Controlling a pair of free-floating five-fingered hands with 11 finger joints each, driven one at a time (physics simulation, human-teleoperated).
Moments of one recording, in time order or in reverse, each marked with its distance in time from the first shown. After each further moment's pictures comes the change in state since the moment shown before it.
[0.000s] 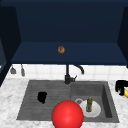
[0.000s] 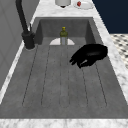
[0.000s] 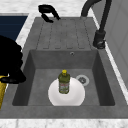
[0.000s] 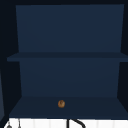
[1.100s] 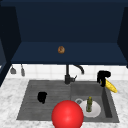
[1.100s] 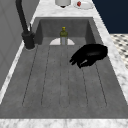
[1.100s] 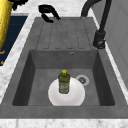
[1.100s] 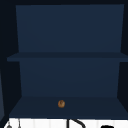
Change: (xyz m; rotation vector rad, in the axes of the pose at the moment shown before) left hand 0.000 0.000 0.000 0.000 0.000 0.000; right hand 0.179 -0.075 0.006 -0.003 -0.013 -0.024
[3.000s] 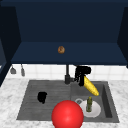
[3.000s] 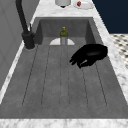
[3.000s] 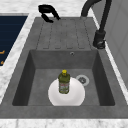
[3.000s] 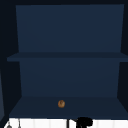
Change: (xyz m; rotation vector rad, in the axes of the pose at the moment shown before) left hand 0.000 0.000 0.000 0.000 0.000 0.000; right hand 0.259 -0.054 0.193 0.008 -0.024 -0.041
